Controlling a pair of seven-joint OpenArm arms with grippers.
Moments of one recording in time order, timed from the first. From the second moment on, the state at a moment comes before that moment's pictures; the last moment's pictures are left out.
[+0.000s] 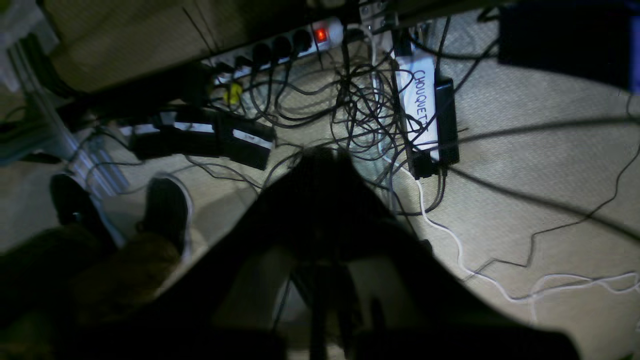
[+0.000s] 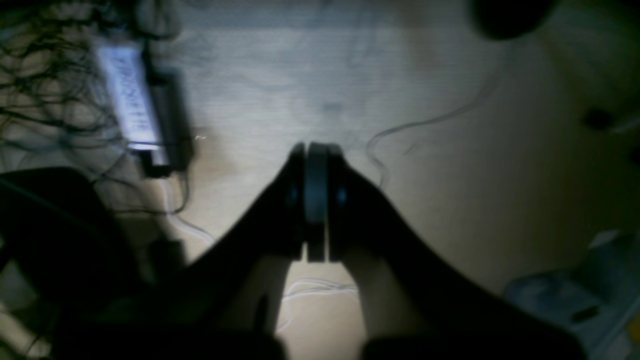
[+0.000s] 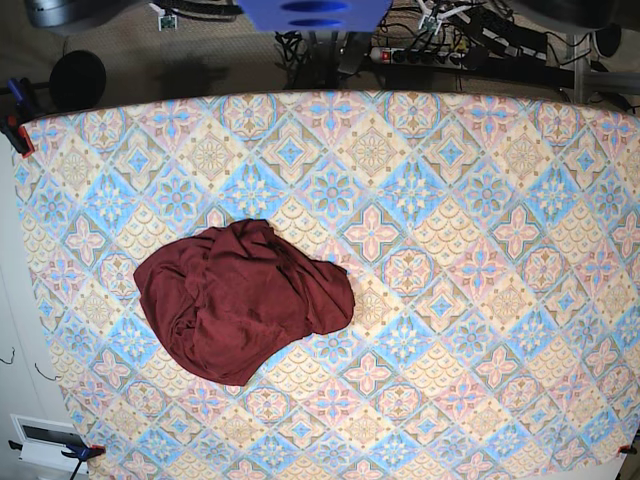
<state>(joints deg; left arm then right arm) 38.3 -13.8 13.7 55.9 -2.0 -1.5 0.1 -35.1 10.9 5.4 43.5 -0.8 0.7 3.1</state>
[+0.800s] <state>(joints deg) 59.3 -21.4 6.3 114.2 -2.0 -1.5 7.6 -56.1 10.9 22.4 104.2 -0.8 1.6 -8.4</state>
